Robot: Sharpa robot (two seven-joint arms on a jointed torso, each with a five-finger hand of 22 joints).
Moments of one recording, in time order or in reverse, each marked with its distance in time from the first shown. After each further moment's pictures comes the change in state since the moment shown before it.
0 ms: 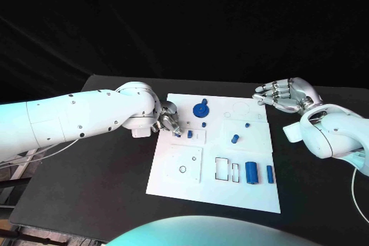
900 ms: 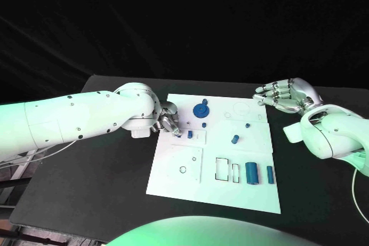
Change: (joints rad) left arm 0.000 -0.013 0.000 0.019 -0.037 0.002 0.014; left_hand 0.049 -0.017 0.005 0.006 -0.031 -0.023 0.012 -0.003 -0.008 -0.052 0.009 -0.046 -0.083 0.003 0.004 0.000 0.000 0.010 -0.004 0.004 -0.007 -0.012; right arm 0.000 0.000 0.000 -0.001 0.000 0.000 0.000; right_hand 0.000 0.000 0.000 0.000 0.000 0.000 0.000 0.000 0.001 0.000 0.000 0.000 0.000 0.000 0.000 0.000 0.003 0.000 0.000 0.000 0.000 0.004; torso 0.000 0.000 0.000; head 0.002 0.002
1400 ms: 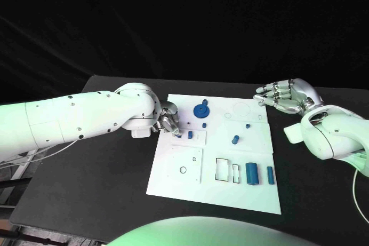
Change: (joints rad) left arm 0.000 0.000 0.000 -0.005 0.000 0.000 0.005; left_hand 0.004 -0.004 0.000 0.000 -0.009 0.000 0.000 0.000 -0.003 -0.007 0.000 -0.006 -0.010 -0.004 0.004 0.000 0.000 0.000 0.000 0.000 0.000 0.000; right arm 0.000 -0.001 0.000 0.000 0.000 0.000 0.000; right_hand 0.000 0.000 0.000 0.000 0.000 -0.004 -0.004 0.000 0.000 0.000 0.000 0.000 0.001 0.000 0.000 0.004 0.002 0.000 0.000 0.000 0.000 0.003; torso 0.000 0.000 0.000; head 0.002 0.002
